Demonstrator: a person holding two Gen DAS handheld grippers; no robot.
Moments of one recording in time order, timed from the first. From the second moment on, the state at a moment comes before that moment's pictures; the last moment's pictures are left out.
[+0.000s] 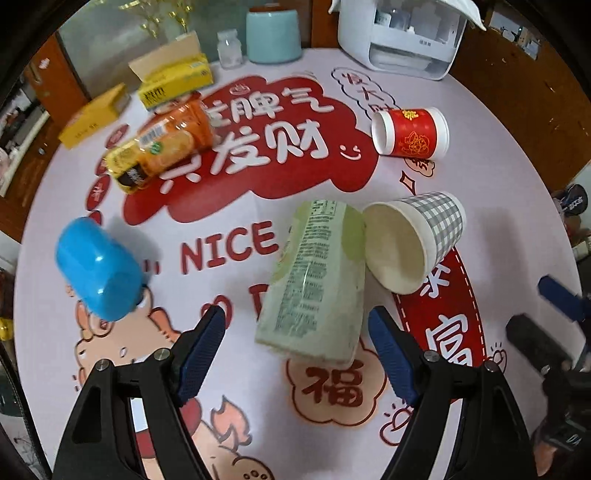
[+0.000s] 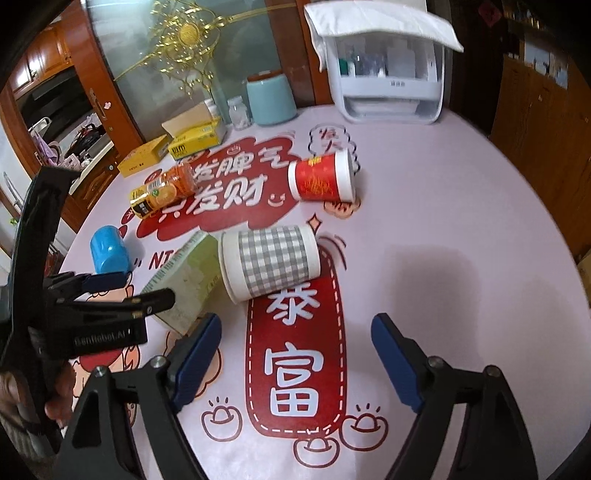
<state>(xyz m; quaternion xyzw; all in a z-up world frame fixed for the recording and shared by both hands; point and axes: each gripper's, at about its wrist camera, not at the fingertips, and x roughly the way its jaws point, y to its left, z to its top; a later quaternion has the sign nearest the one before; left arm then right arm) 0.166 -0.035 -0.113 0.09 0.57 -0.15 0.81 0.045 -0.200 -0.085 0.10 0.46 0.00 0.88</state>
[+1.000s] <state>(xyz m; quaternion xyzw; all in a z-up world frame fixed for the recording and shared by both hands) 0.213 -0.057 -0.130 0.10 0.67 -0.14 0.72 0.045 -0.210 -0.099 0.14 0.49 0.01 0.86</state>
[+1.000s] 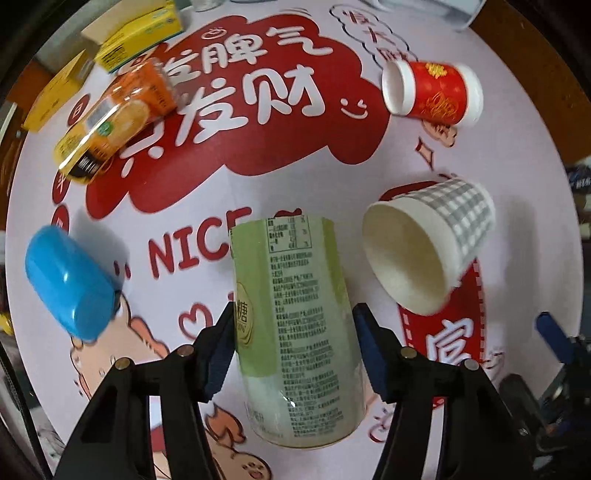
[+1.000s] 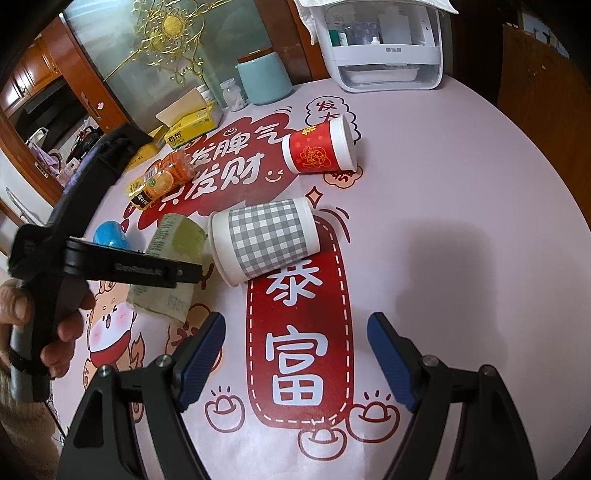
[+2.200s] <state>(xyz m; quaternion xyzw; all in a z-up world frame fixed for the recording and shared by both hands) 0.040 -0.052 -0.130 -0.03 0.65 -0.13 0.75 -0.038 -0.239 -0.094 0.12 0.48 -0.05 0.87</state>
